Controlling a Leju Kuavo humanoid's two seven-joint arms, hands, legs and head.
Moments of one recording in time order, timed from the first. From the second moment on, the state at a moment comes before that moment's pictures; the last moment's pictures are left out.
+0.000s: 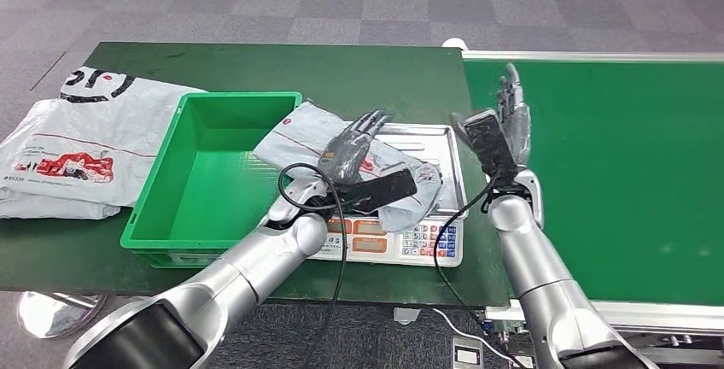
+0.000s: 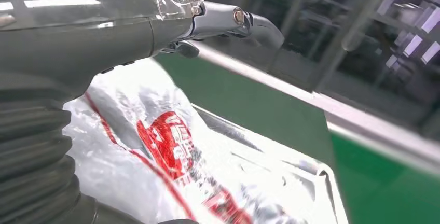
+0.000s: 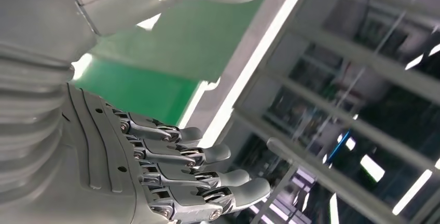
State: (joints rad) left arm -0.86 -0.30 -0.73 -0.41 -0.56 0.31 -0.25; right arm -0.60 0.05 0.21 -1.00 0.35 -0.54 -0.31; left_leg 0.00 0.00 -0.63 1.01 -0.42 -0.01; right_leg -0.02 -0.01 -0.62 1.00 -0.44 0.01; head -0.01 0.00
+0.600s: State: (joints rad) left arm -0.95 -0.29 -0.90 -0.37 -0.72 0.15 -0.25; right arm -0.63 -0.04 0.14 -0.92 0.49 -0.55 -0.22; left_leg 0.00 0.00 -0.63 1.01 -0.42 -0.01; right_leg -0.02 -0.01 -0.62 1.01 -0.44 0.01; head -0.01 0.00
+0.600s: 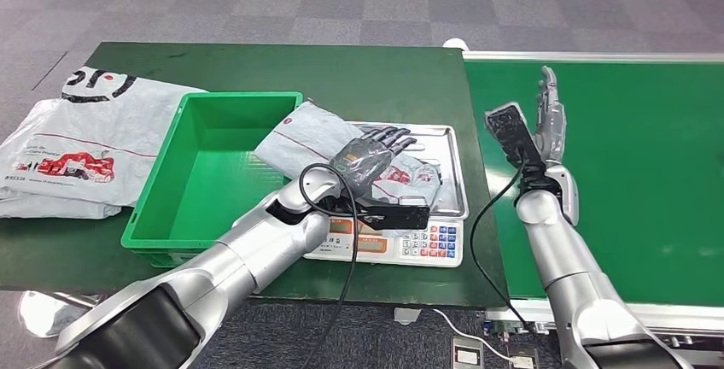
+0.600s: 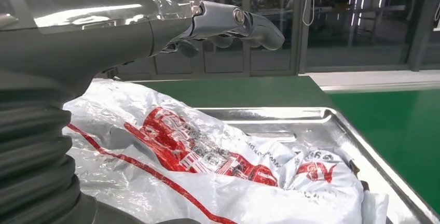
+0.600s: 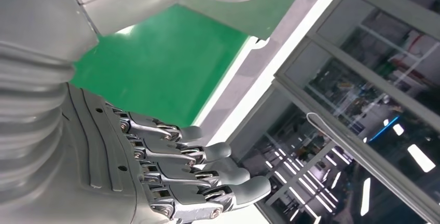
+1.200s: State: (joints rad) left arm -0.98 -0.30 -1.16 -0.34 -1.02 -0.07 -0.24; right arm -0.61 -0.07 0.10 -0.96 0.48 -0.44 -0.22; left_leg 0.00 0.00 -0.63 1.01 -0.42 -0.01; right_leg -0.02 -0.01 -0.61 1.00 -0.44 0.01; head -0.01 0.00
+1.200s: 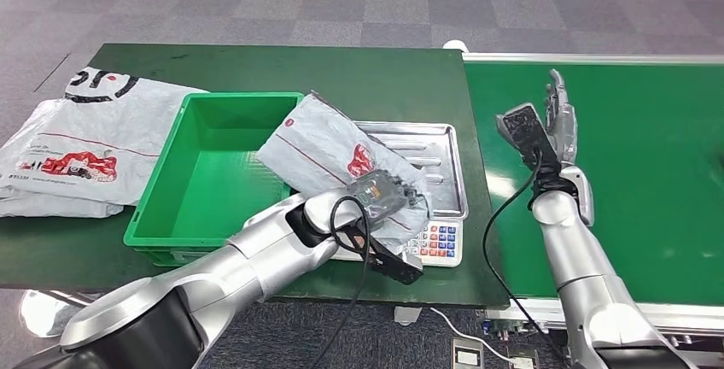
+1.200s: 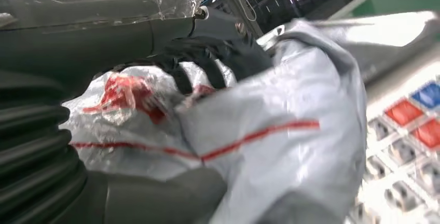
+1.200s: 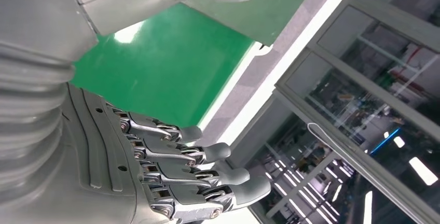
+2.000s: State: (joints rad) left arm -0.99 -0.28 -1.17 -0.35 -1.05 0.28 -0.11; right arm -0.60 -0.10 0.10 -1.00 0.47 -0.41 -0.23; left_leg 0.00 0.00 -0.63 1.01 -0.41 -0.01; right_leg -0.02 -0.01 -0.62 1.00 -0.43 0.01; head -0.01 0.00
